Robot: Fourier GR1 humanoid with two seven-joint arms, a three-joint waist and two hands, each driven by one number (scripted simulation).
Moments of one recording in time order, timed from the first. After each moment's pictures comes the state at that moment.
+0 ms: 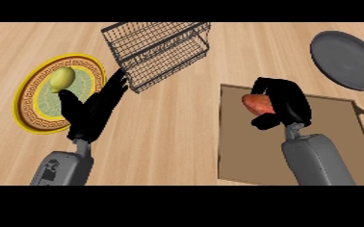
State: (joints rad) left arm -0.19 0.17 -0.12 -1.48 0.18 -0.01 0.24; right arm -0.30 -0.19 0.13 -1.44 0.97 0.11 0.30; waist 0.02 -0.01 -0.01
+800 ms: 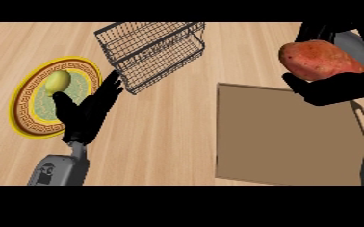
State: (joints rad) left arm -0.16 0.17 -0.09 -1.49 0.17 -0.01 0.24; right arm -0.66 -0.28 -0.16 -1.86 0.44 0.56 0.46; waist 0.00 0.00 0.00
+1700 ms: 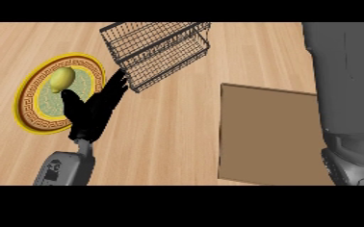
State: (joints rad) left arm -0.19 0.13 -0.09 -1.48 0.14 -0.02 0.25; right arm -1.28 -0.20 -0.08 -1.30 0.54 0.41 0.60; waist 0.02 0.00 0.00
